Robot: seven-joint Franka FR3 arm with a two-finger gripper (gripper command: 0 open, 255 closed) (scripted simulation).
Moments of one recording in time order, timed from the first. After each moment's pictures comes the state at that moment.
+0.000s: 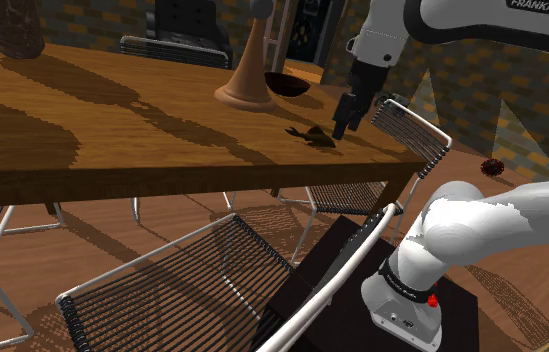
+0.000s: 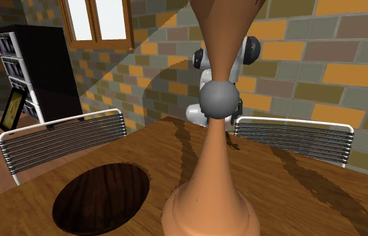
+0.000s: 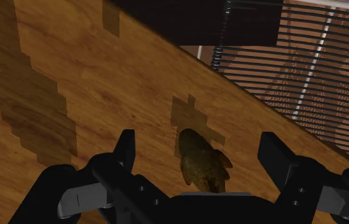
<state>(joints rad) -0.01 -0.83 0.07 -2.44 0.03 1.60 0.06</state>
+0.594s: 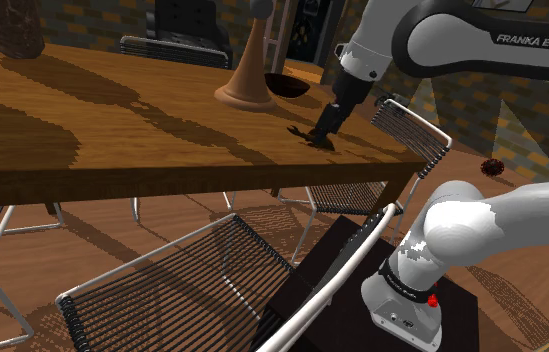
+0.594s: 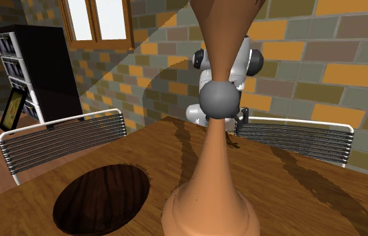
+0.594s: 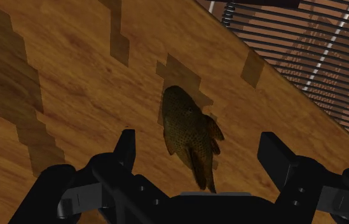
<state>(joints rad) 0.01 -0.85 0.12 -2.55 0.01 1.84 0.05</state>
